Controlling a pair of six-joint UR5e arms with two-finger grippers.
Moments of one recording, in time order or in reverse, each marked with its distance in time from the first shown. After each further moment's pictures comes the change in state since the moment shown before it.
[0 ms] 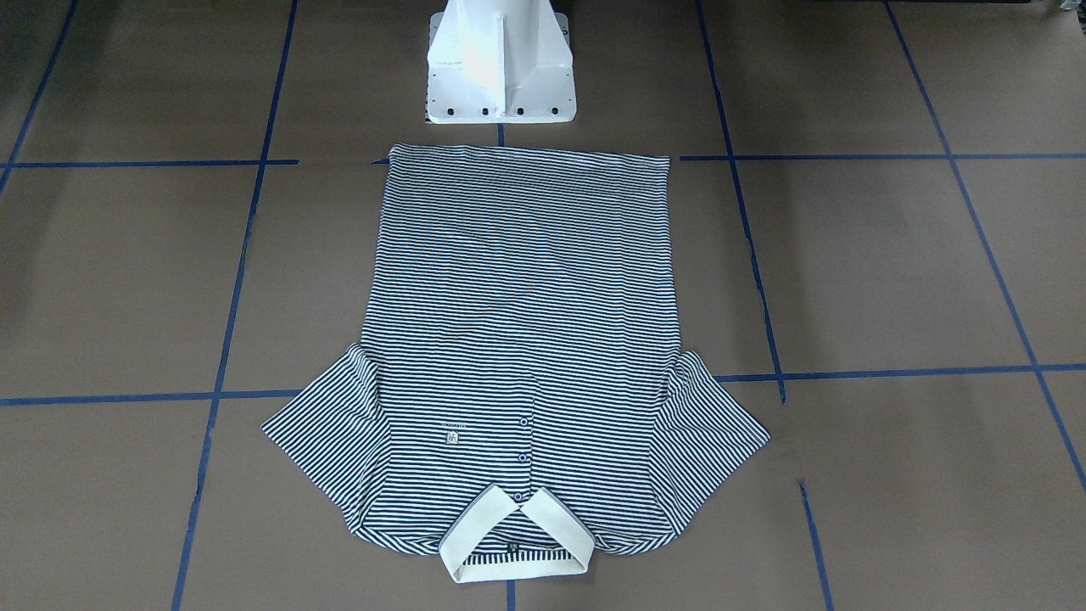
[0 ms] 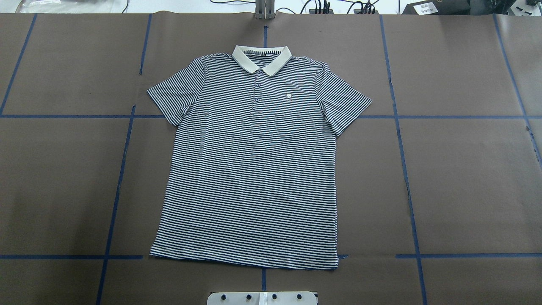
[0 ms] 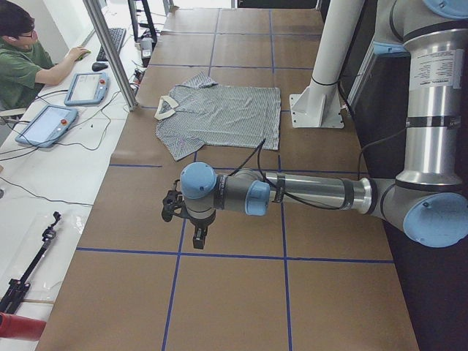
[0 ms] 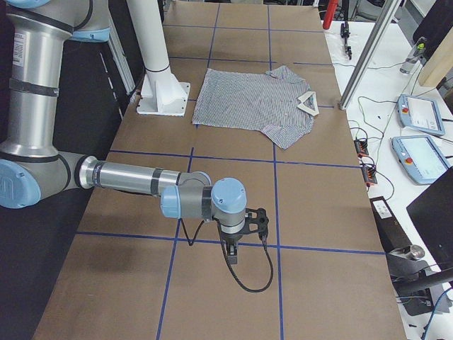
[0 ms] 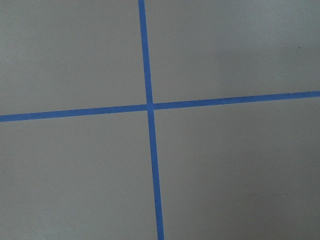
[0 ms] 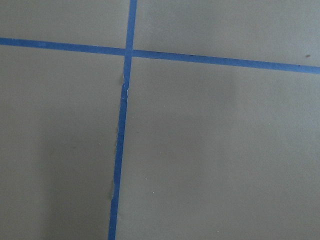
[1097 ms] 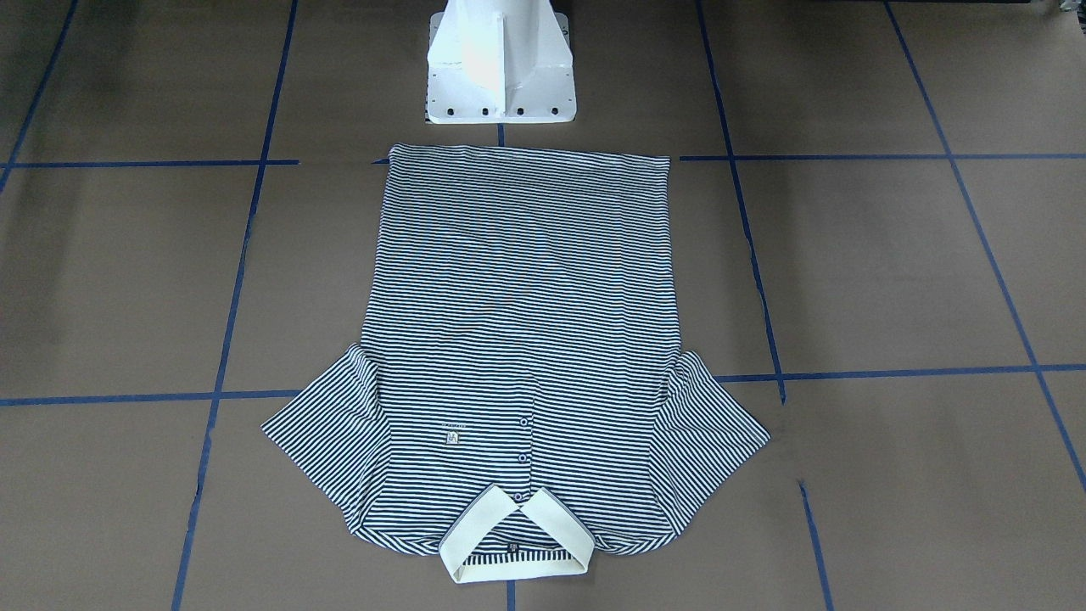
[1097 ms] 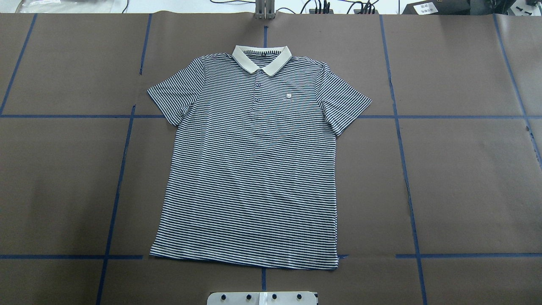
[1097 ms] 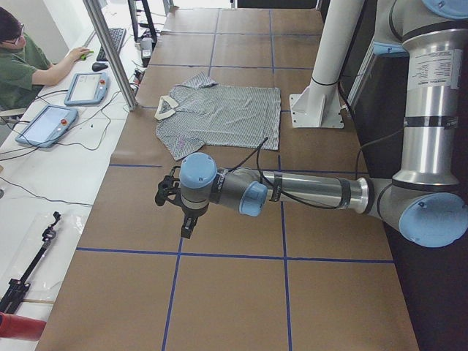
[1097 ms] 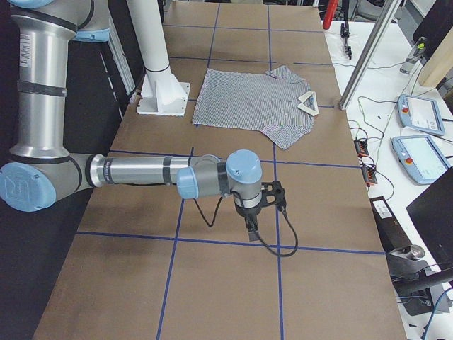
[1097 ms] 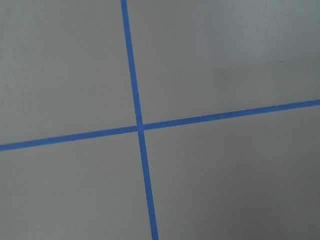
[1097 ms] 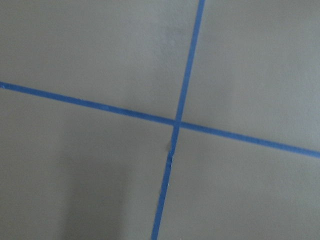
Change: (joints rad) left arm 0.005 -0.025 0.008 -0.233 -0.003 -0.008; right arm -0.044 0.139 0.066 -0.002 -0.001 0.009
